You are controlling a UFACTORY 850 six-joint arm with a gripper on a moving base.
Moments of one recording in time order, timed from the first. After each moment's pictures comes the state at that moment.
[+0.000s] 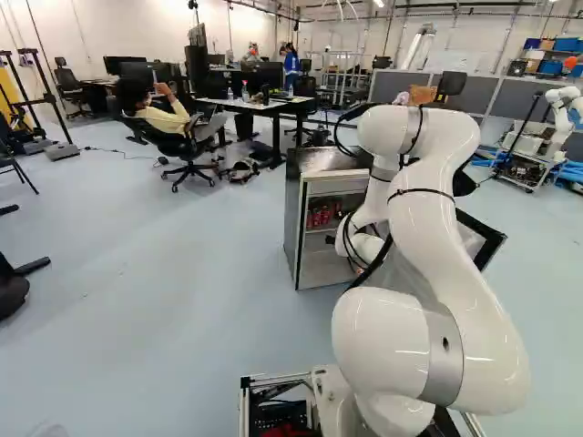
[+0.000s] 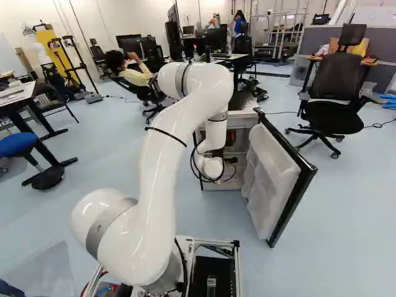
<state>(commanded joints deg) -22.2 -59.1 -53.0 -13.5 60.9 -7.9</state>
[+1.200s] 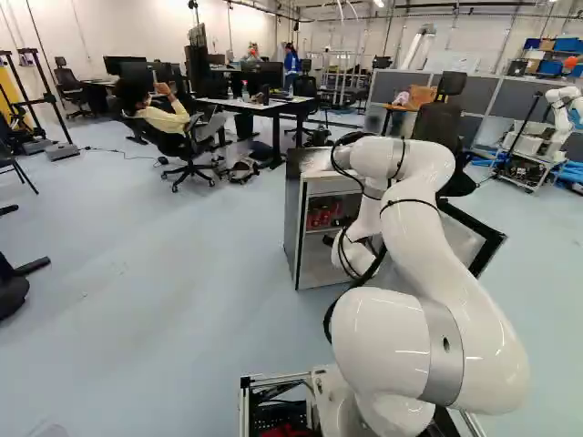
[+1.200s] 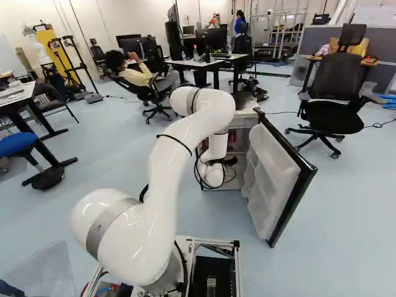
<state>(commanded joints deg) -21.6 -72.2 -64.3 -13.5 74.0 -7.9</state>
